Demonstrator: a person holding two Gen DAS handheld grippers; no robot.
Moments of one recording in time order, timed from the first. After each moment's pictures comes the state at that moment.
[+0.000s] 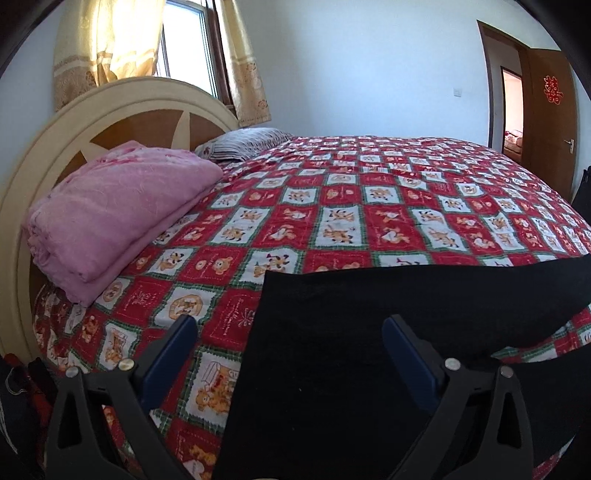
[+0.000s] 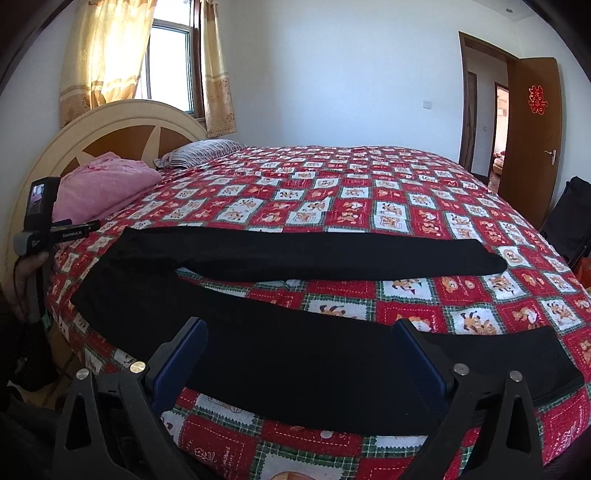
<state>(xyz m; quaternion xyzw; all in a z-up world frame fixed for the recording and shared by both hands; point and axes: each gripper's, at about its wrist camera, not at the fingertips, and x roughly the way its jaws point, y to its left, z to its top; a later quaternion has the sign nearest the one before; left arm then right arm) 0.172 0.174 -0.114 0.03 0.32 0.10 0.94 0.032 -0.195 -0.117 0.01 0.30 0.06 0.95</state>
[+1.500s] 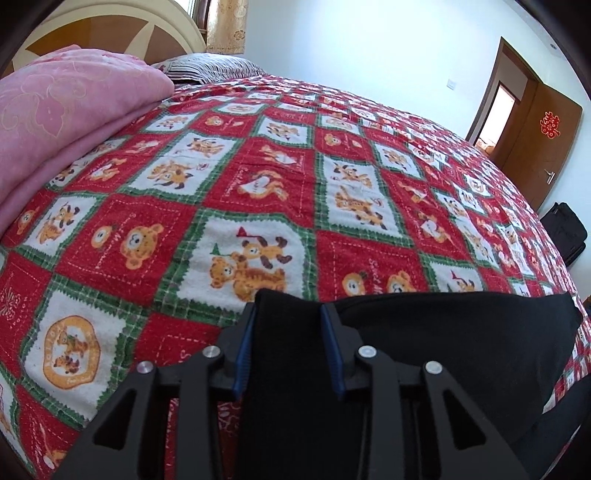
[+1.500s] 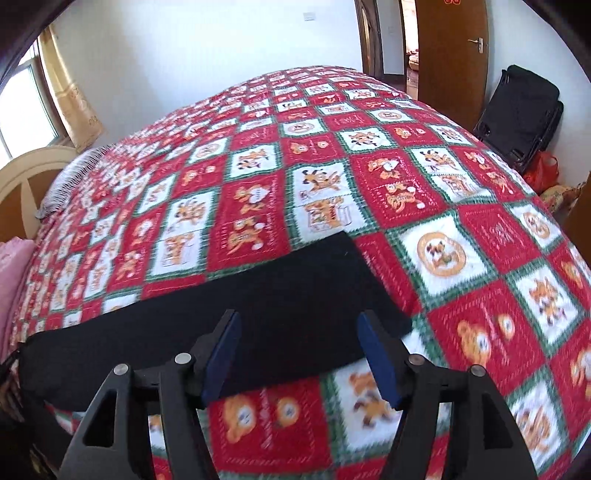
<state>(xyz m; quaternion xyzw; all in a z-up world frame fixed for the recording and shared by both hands) 0.306 0.248 -0.191 -0.09 0.41 -0.02 0.91 0.272 -0.475 -0.151 0.13 0.44 -0.10 0.88</state>
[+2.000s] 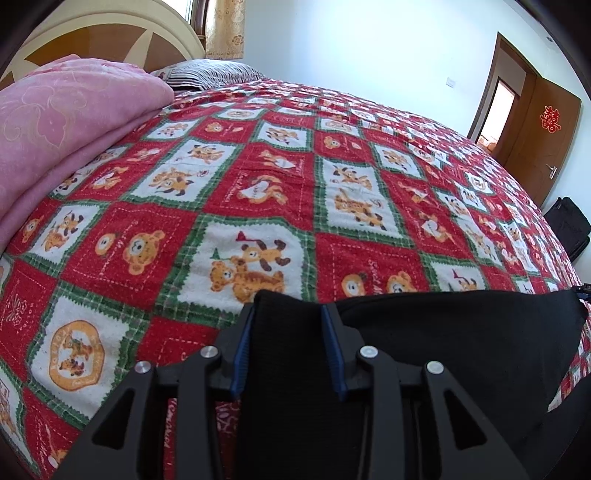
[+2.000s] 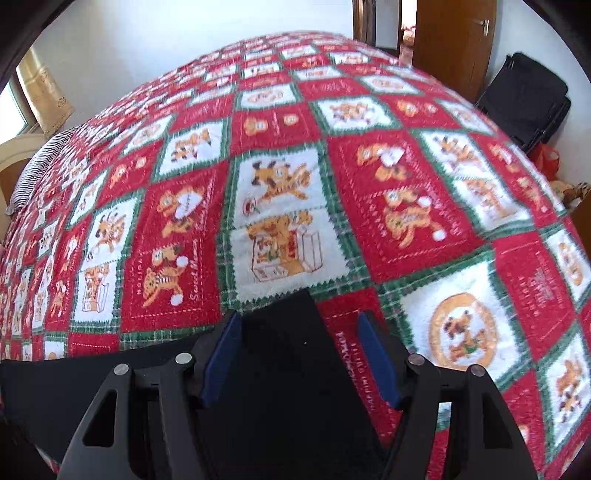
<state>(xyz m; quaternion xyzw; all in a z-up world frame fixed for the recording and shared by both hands) 0.304 0.245 -0.188 -0.08 0.41 -0.02 0.91 0.363 -0.528 -0.200 0.14 0.50 -0.11 0.85</state>
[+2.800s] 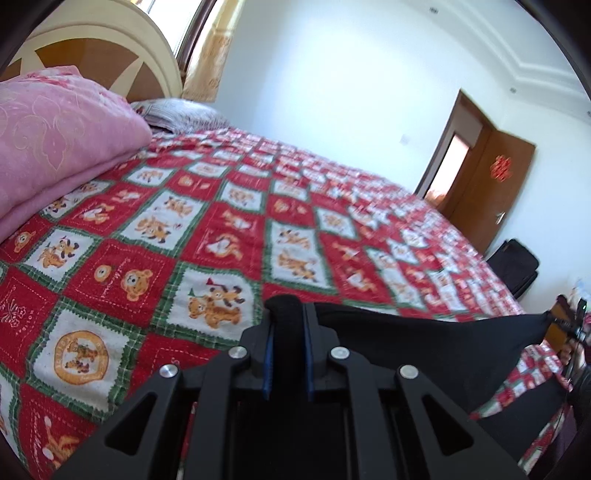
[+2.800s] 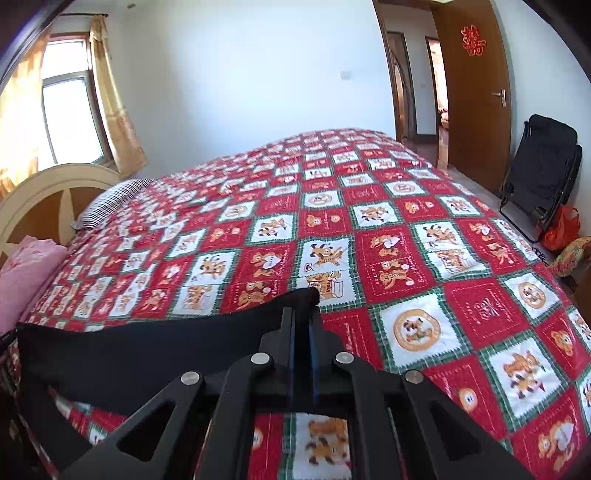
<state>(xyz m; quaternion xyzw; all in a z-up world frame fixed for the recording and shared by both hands) 0.256 0.261 -0.143 -0.16 0.29 -0.11 0.94 0.227 -0.510 -0.111 0.11 0.30 -0.03 0.95</state>
